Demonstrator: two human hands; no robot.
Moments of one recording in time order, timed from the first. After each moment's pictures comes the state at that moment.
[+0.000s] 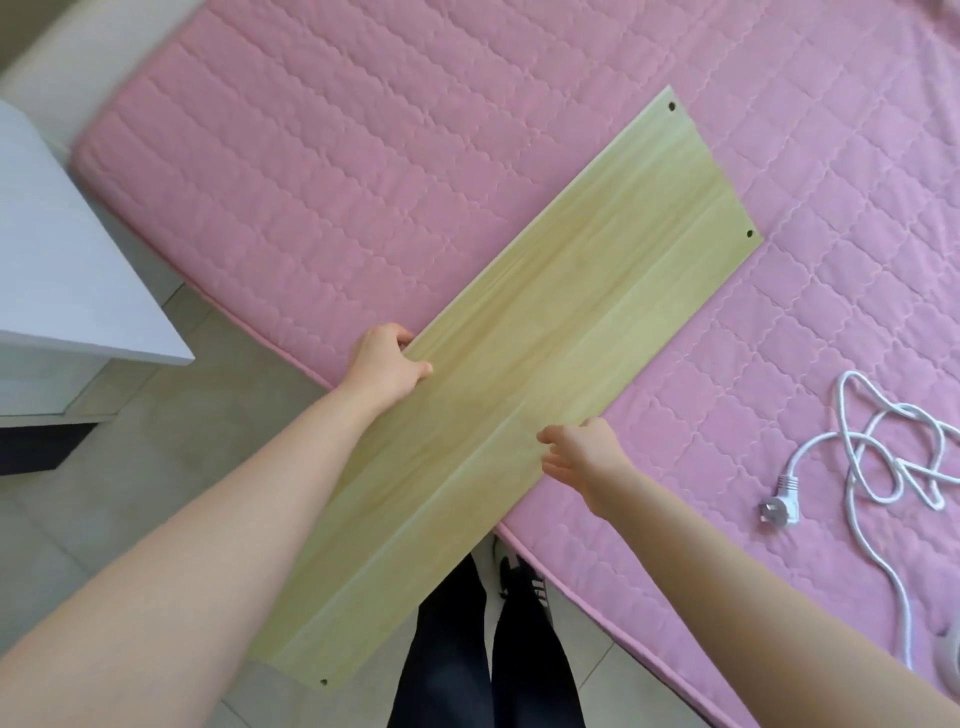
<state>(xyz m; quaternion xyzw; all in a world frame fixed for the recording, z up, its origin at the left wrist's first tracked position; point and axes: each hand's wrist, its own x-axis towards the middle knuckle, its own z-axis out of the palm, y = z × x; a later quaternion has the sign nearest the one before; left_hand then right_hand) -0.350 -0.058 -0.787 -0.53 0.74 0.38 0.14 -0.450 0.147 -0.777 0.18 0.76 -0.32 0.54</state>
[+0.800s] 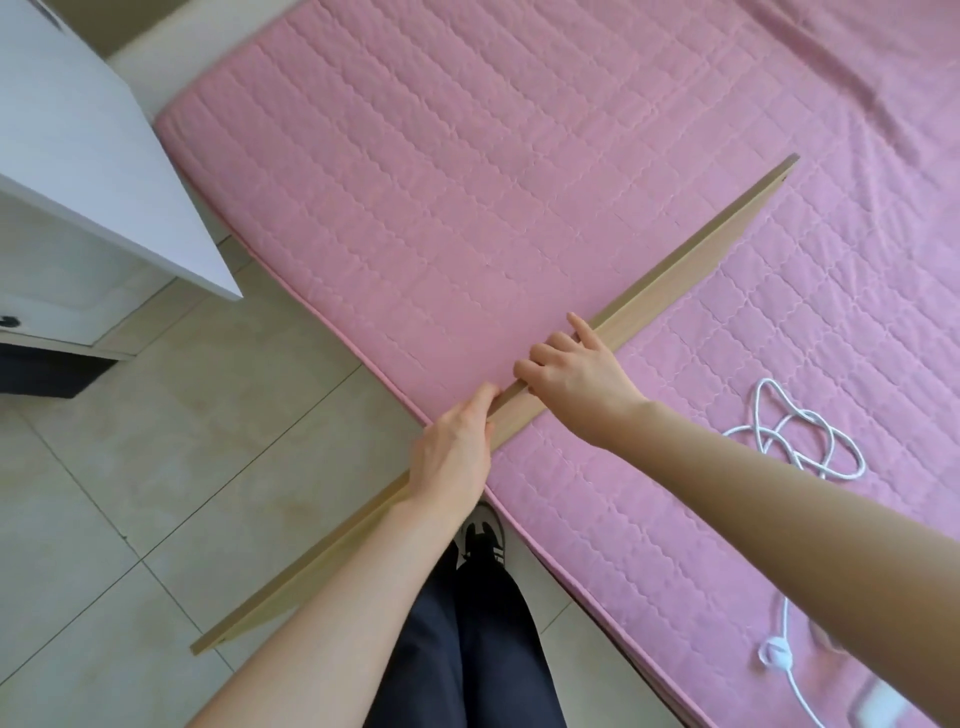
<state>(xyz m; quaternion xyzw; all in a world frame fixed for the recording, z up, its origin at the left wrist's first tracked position) -0.312 0.119 -0.666 -0.44 0.83 0.34 0.05 -0.480 0.163 -0.664 -0.71 0.69 0.13 0.08</state>
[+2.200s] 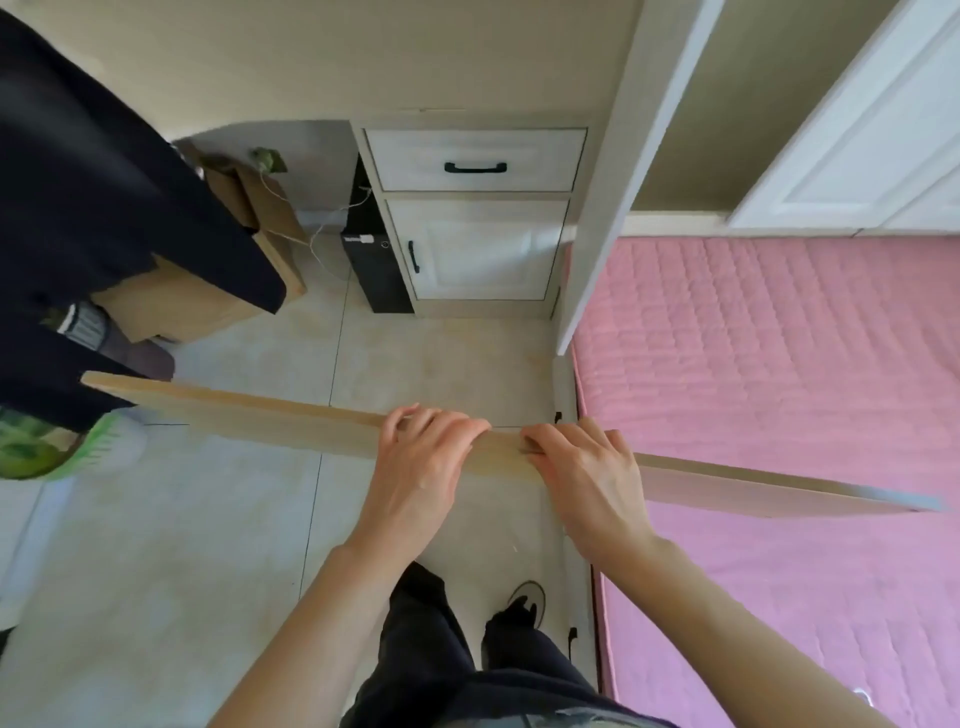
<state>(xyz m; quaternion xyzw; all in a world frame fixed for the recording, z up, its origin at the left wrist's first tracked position) -0.018 0.137 -0.416 -0.61 0.77 0.09 -0.17 -0.209 0.122 -0.424 -0.80 0.57 -0.17 0.08</state>
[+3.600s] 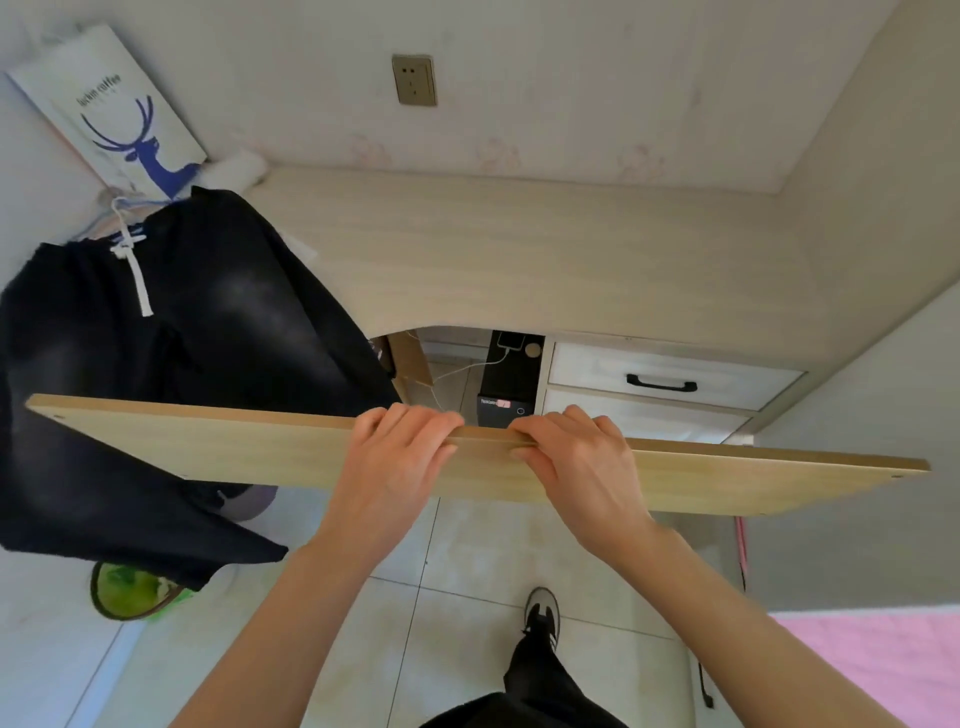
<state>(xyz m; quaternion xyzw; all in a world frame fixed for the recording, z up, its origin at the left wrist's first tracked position) 0.322 -0.130 -0.329 -0.63 0.75 -0.08 -0.18 0.120 -0.191 -0.342 -0.86 0.44 -0.25 0.06</state>
